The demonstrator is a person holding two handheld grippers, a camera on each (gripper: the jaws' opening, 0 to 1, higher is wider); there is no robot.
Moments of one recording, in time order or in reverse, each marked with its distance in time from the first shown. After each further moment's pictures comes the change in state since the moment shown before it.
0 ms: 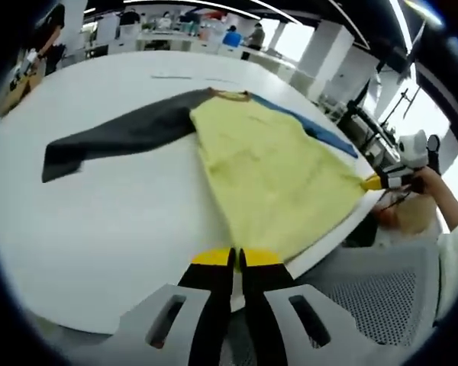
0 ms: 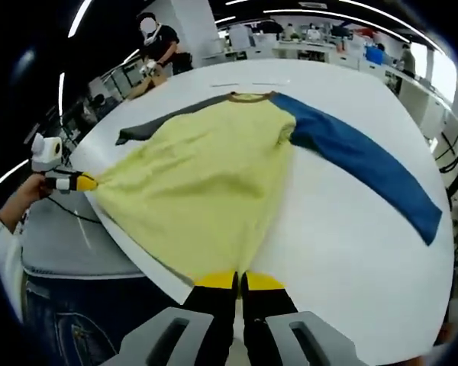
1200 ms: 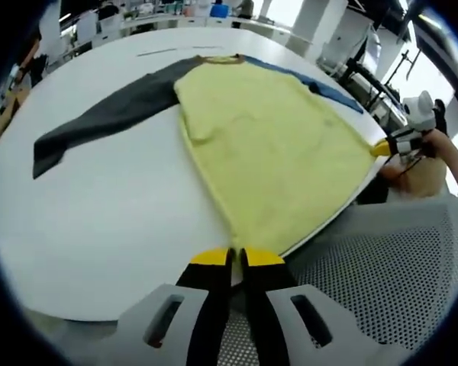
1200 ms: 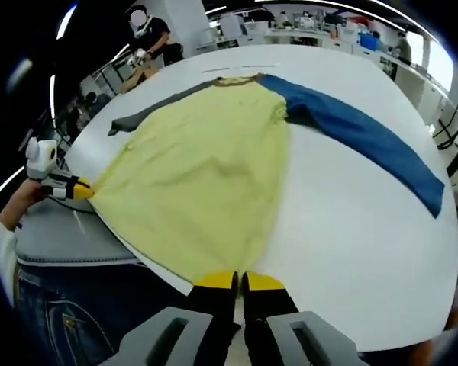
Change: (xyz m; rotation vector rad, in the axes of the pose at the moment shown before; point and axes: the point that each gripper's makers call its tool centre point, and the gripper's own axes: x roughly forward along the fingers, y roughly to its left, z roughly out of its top) left arm 0.005 0.000 -0.033 0.088 0.122 0.035; right arm 0.002 -0.003 -0.020 0.077 0.015 0.015
